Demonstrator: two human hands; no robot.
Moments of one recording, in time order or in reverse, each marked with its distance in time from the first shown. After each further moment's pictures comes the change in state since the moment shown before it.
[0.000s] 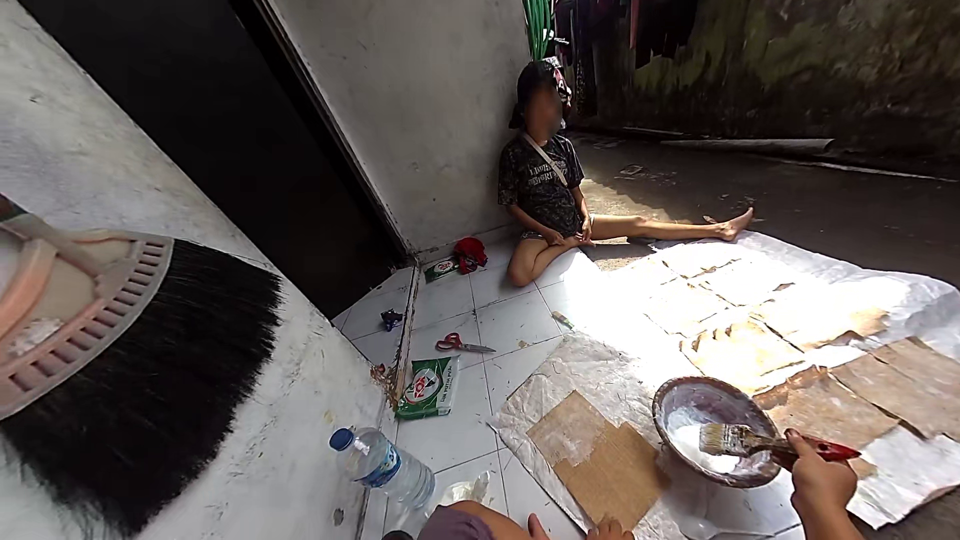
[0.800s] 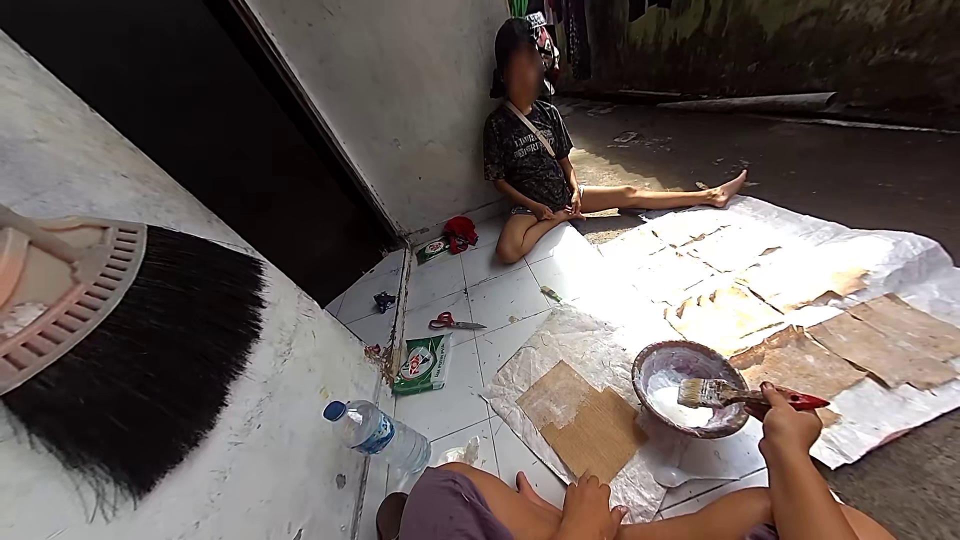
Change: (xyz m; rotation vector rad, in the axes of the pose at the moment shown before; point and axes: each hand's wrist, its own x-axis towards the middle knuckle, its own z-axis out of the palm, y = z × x) left_hand 0.015 0.000 0.013 0.029 -0.024 0.030; right_hand 0.002 -0.013 -0.008 0.147 -0.013 0.030
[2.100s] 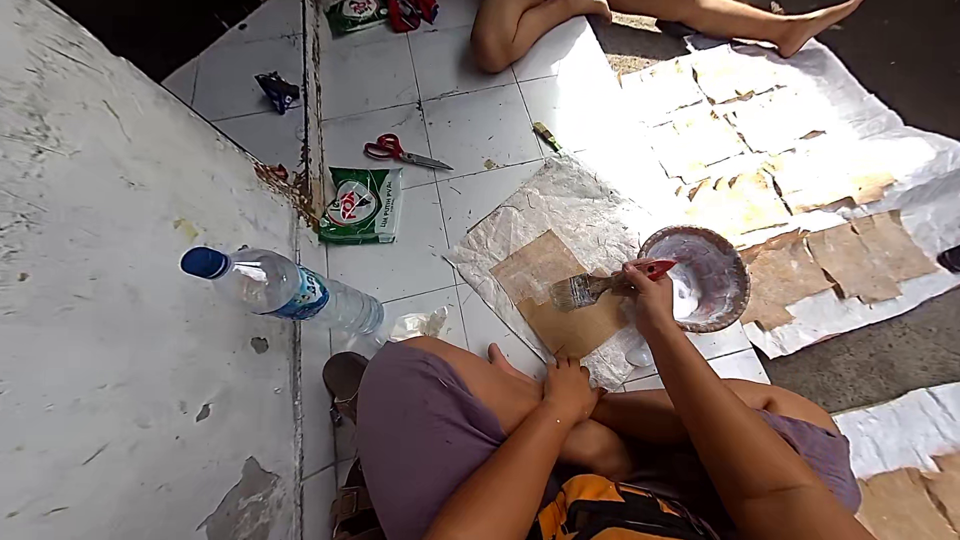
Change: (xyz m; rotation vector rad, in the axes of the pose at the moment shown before) left_hand 0.009 -0.002 -0.004 -0.076 -0.202 0.019; right_hand -0.110 0.069 0.108 -0.164 -0.720 0.049
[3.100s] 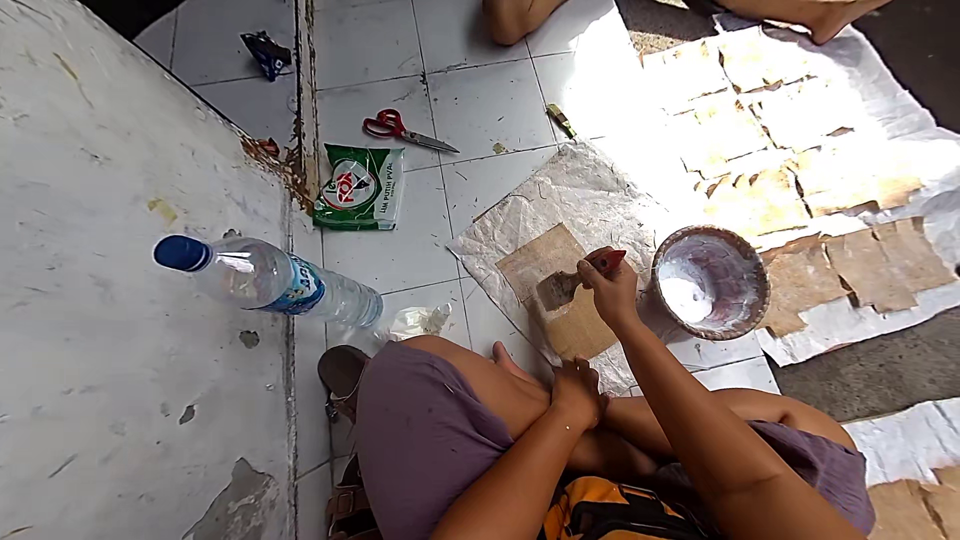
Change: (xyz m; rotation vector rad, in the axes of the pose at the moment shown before) left_hand 0.001 0.000 -0.001 -0.012 -0.025 0.009; right_hand 0.000 0.017 0.066 -0.457 -0.236 -0.317
